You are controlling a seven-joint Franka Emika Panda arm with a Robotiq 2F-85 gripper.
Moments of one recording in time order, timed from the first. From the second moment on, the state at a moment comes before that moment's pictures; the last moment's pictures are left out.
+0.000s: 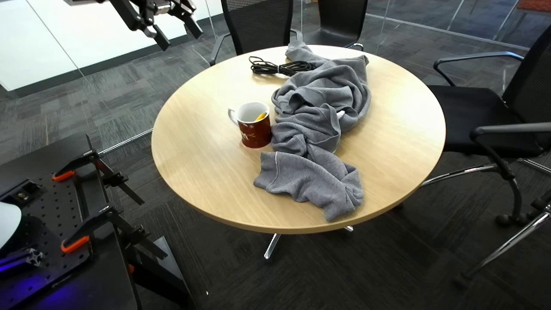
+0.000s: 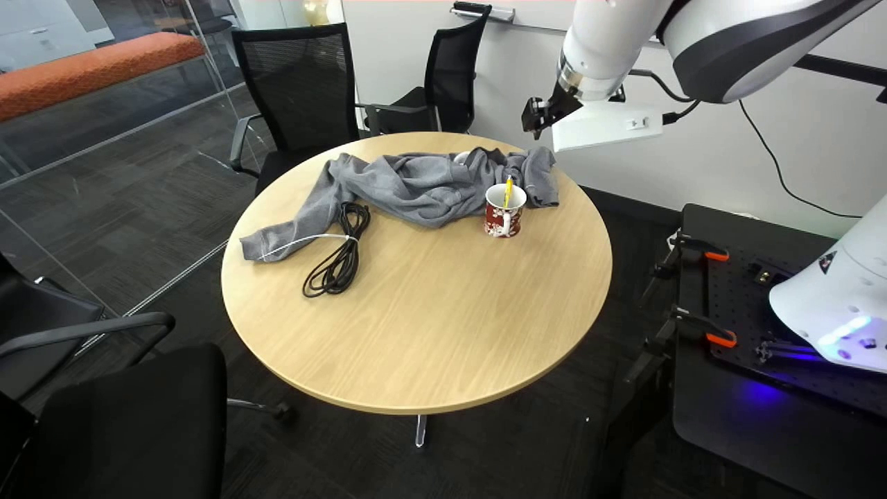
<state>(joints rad) -0.12 -0.12 0.27 -2.46 -0.82 2.28 1.74</state>
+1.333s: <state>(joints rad) 0.05 0.04 0.17 -2.43 -0.92 2.26 2.08</state>
